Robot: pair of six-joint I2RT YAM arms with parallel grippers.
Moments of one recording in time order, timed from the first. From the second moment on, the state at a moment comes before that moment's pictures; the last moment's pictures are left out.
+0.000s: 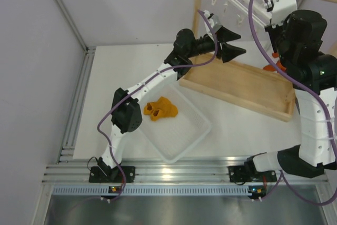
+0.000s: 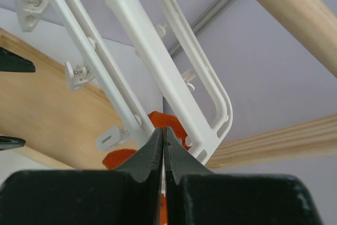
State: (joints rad) left arm -0.77 2.18 2.13 0.48 0.69 -0.29; right arm 0.29 1.37 2.17 -1.05 0.47 -0.44
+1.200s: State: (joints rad) left arm -0.87 2.28 2.22 0.54 0.60 -0.31; right arm 0.17 0.95 1.65 -0.67 0.06 -0.11
